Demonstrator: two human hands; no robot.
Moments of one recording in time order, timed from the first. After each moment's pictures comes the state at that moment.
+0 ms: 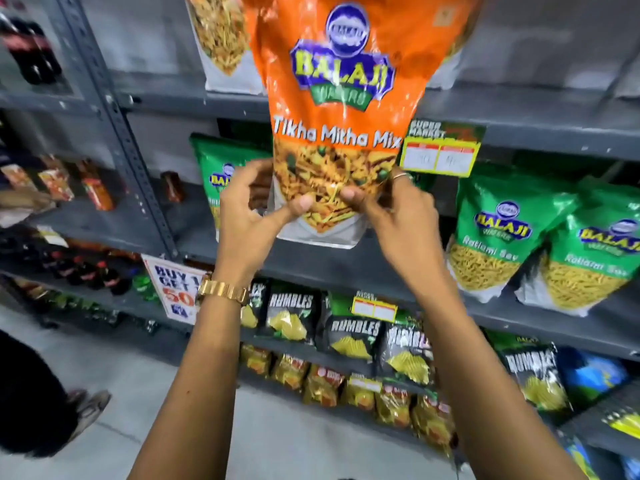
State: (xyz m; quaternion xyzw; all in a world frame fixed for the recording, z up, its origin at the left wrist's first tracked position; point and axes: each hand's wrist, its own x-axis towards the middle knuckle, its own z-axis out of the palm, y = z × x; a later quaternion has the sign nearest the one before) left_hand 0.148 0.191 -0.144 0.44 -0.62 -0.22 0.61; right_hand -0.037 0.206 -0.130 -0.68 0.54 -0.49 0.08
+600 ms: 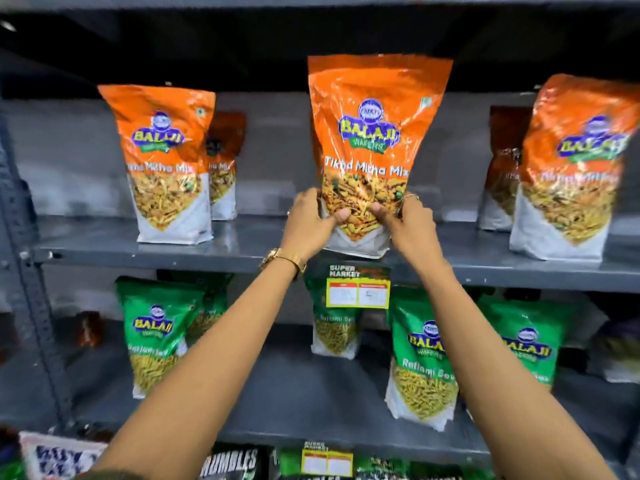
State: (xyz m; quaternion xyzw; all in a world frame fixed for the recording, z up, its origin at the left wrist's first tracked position) left_hand -0.002 0.045 -0.003 0.38 -0.74 -0.18 0.53; right_hand -0.167 0.093 -0.006 -0.59 0.58 -0.56 -0.01
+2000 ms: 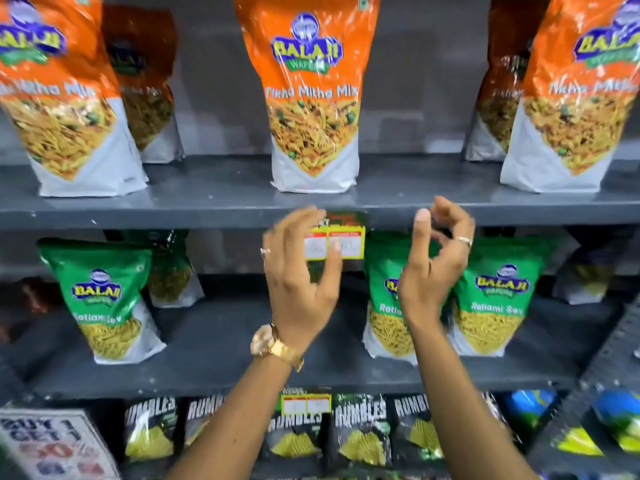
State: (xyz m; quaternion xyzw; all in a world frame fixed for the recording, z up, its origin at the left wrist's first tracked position) left_hand -0.043 0.108 -0.131 0.25 -0.67 0.00 0.70; right_hand -0.181 0.123 -0.124 -0.35 0.45 -0.82 -0.08
